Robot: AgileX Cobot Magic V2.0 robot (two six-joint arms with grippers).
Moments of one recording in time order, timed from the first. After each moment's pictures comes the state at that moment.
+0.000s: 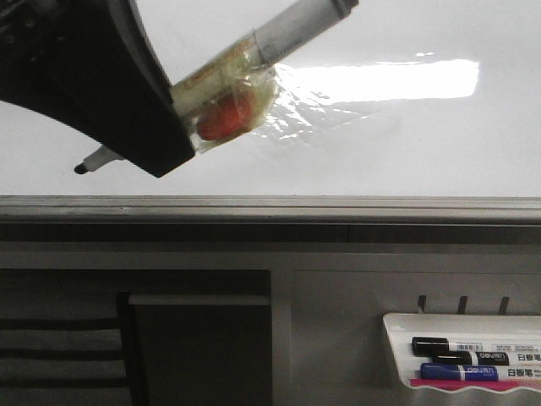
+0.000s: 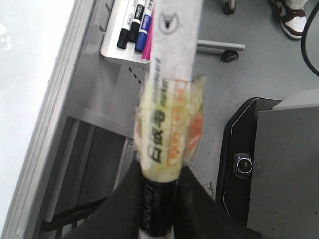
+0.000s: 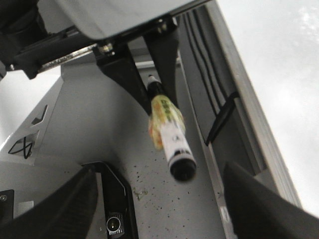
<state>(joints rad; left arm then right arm) -0.83 1.26 -1.01 -0.27 0.82 0.73 0.45 1.12 -1.04 0.72 1.00 -1.13</state>
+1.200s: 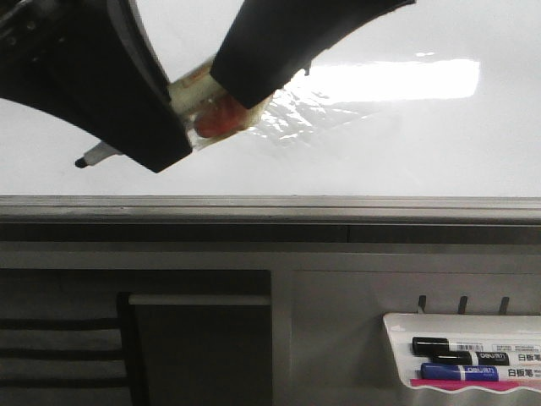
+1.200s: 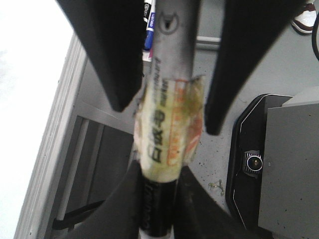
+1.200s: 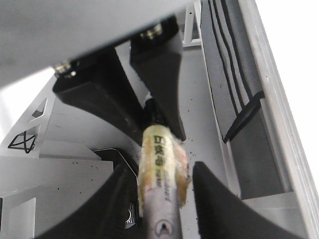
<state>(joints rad) -0.83 1.26 -1.01 -0.24 0.81 0.73 0.55 1.34 -1.11 0.71 0.92 -1.13</state>
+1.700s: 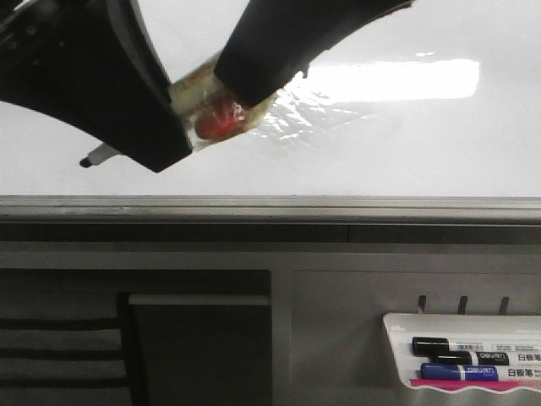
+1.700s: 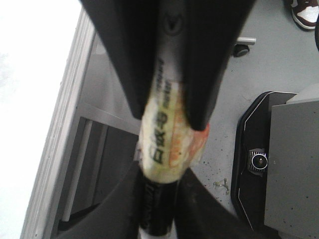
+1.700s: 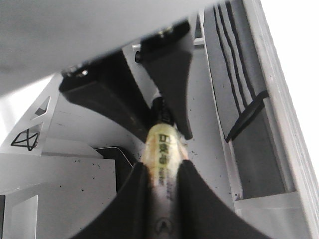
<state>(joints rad) -0.83 1.26 -1.01 -0.23 0.80 0.75 0.55 1.34 -1.11 0.71 0.93 -1.14</state>
